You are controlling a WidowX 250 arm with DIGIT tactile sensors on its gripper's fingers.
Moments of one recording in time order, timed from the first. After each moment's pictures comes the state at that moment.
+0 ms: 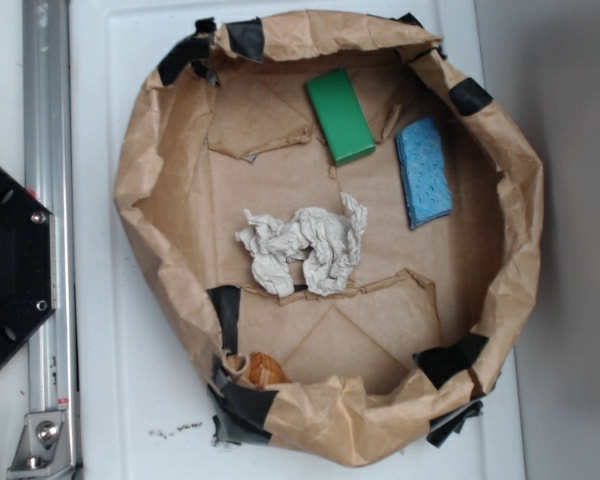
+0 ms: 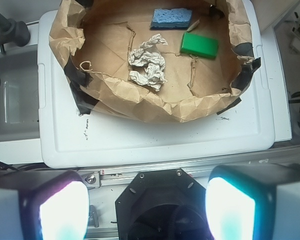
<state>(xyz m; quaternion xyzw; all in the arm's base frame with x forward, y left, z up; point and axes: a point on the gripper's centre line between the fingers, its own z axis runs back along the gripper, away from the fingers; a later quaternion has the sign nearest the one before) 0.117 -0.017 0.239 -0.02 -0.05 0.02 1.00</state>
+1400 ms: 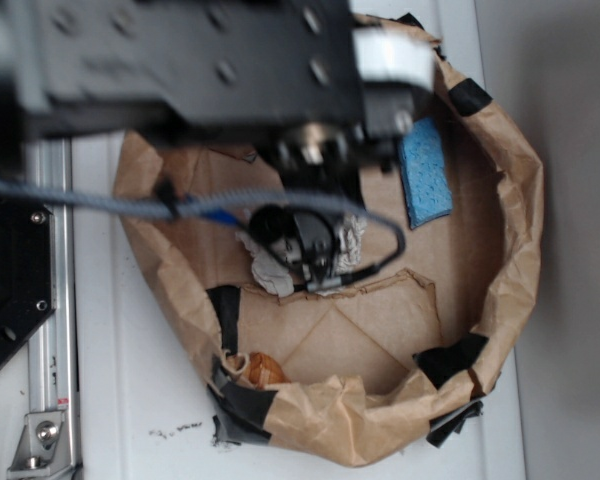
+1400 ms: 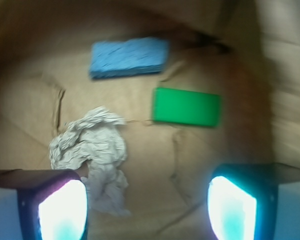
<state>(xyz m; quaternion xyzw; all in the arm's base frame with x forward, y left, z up) 0.255 0.024 0.104 0.05 -0.01 0.04 1.00</state>
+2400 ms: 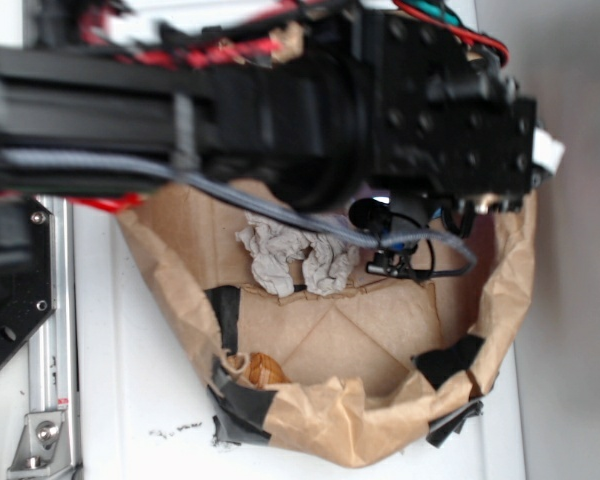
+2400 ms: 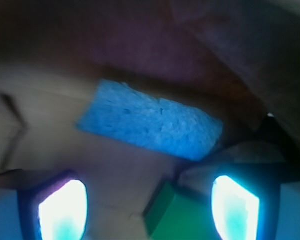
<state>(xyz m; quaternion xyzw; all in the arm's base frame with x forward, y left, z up) 0.317 0.036 0.050 0.11 0.00 -0.13 0.99</state>
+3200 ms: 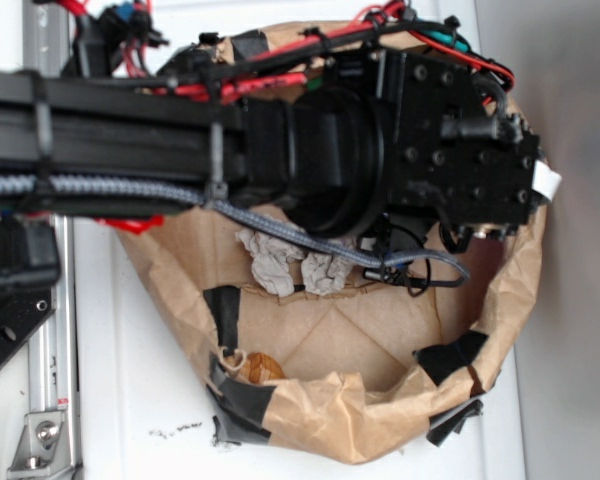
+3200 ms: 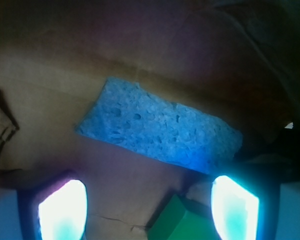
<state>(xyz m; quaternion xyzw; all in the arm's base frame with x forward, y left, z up) 0.319 0.035 0.050 0.11 0.00 -0.14 0.98</state>
